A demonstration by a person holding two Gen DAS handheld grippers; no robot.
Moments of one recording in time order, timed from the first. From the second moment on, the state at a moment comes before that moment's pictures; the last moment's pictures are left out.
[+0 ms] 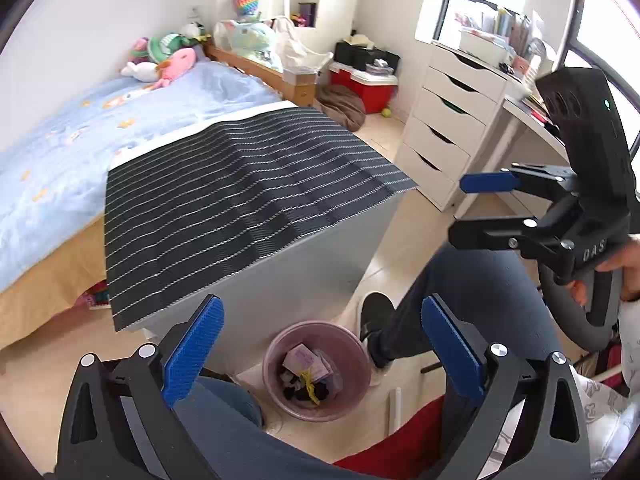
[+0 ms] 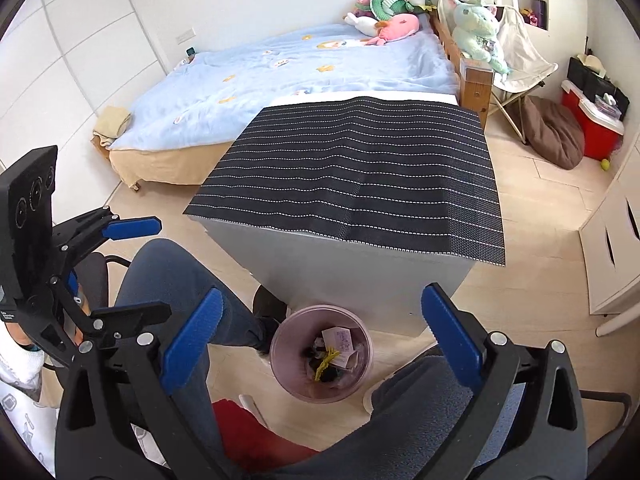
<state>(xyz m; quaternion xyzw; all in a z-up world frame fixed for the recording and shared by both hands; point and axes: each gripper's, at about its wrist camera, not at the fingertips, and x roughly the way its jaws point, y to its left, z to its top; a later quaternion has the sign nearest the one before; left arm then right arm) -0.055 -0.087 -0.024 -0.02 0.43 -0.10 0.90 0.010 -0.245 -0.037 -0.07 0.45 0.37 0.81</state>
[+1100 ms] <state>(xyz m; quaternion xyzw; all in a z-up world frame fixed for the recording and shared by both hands) 0.007 -0.027 0.026 -0.06 0.37 -0.04 0.93 0.055 -0.204 0.030 -0.08 0.37 0.38 0.85</state>
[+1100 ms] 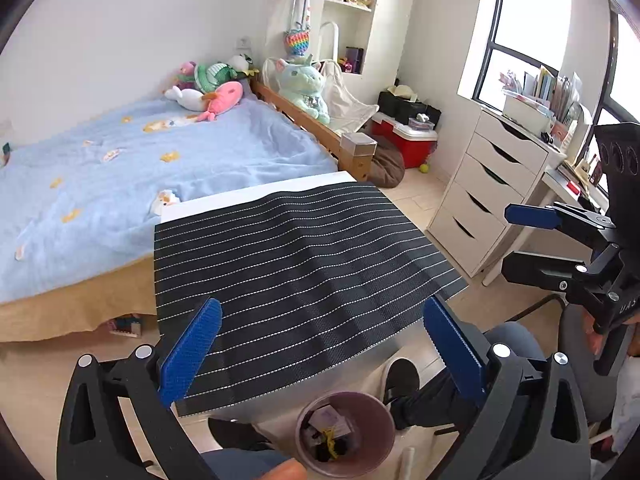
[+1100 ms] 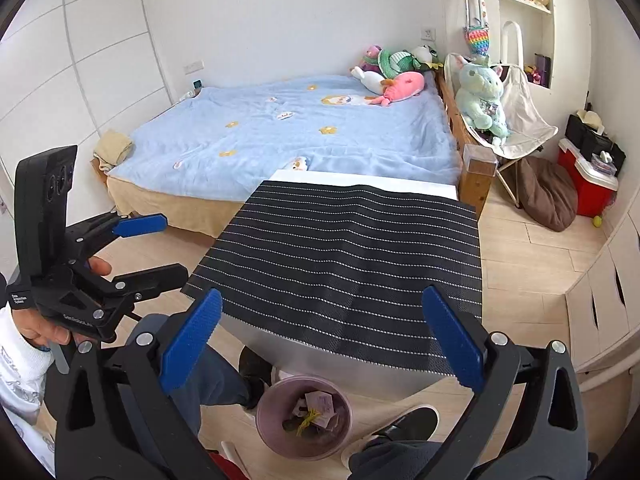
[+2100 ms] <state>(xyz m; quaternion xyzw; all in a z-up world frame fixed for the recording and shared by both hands) 0.023 -0.017 0.017 -0.09 0.39 -0.02 0.92 0.076 -0.202 0.015 -0.07 0.38 0.38 0.84</state>
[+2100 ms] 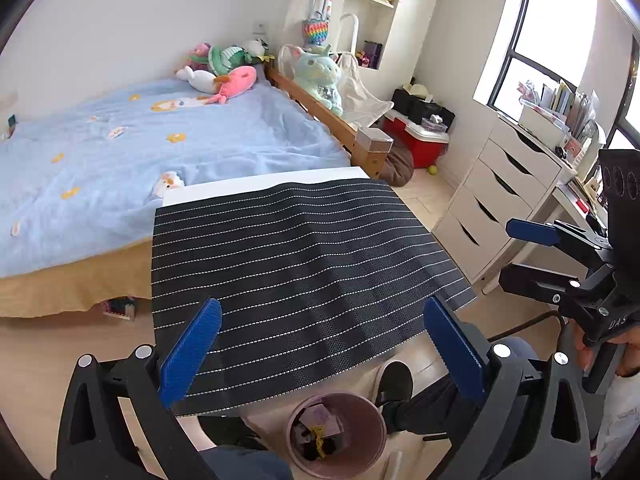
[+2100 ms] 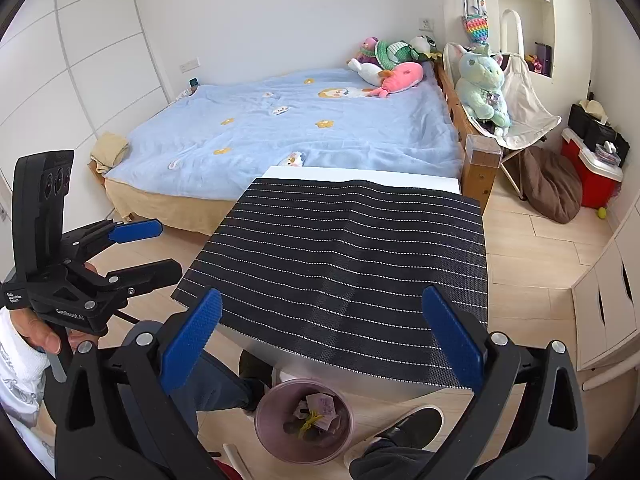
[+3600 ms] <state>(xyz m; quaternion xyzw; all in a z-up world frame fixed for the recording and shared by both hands) 0.020 -0.021 0.019 -0.09 0.39 -0.03 0.92 0.076 -0.204 0.018 -0.08 0.38 0.38 0.84</state>
